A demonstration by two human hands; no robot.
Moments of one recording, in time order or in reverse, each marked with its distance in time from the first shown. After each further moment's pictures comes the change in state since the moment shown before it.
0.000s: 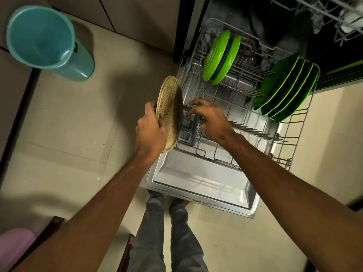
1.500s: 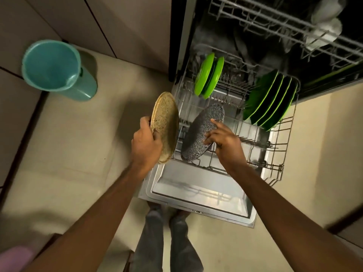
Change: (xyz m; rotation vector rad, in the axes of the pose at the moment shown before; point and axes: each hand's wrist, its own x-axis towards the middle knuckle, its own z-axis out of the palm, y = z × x) left_hand -0.021 0.015 -0.013 0.051 0.000 -0.003; right_hand -0.081 0.004 -0.025 0.016 0.290 -0.034
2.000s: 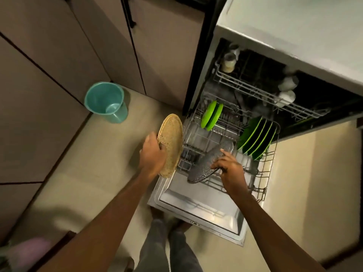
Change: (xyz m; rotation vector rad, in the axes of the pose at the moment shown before) left_hand -0.078 0.068 -0.120 -0.004 0.084 -0.040; right_hand -0.046 -0.100 -0.096 0.028 0.000 0.146
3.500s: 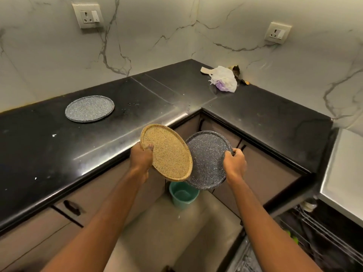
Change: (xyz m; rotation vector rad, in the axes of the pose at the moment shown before) left_hand 0.082 -0.085 -0.484 -0.949 0.576 -0.191; right_hand 0.237 -0.516 0.031 0.369 0.292 0.210
